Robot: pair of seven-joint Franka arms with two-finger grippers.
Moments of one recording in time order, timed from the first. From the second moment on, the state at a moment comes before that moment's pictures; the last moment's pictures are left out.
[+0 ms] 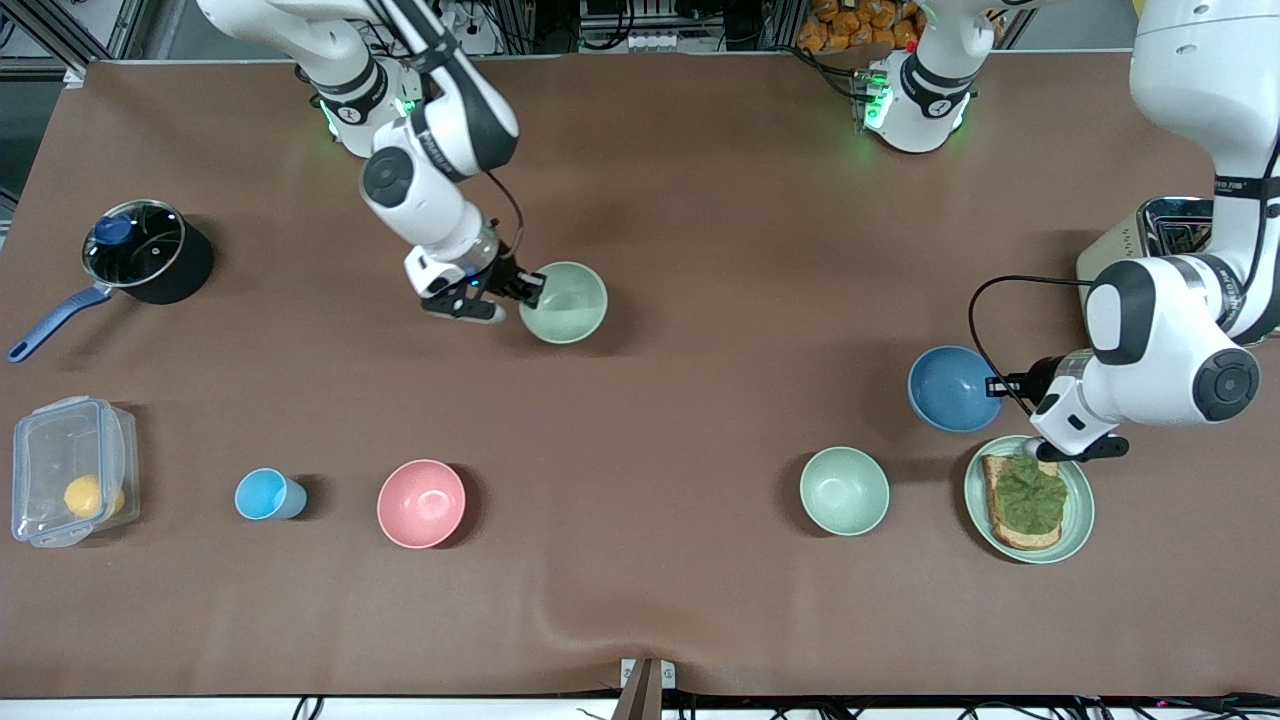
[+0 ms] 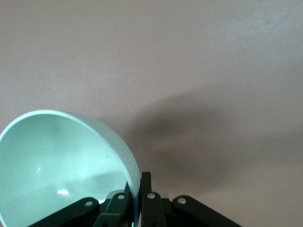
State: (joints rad) left arm 0.00 0.47 0.01 -1.70 -0.10 1.89 0.00; right arm 0.59 0.17 0.07 -2.35 0.45 2.67 0.55
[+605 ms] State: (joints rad) left arm -0.03 0.47 -0.05 -1.56 -0.10 1.81 -0.06; right arm 0.78 0.36 0.06 -2.25 0.46 2.85 0.84
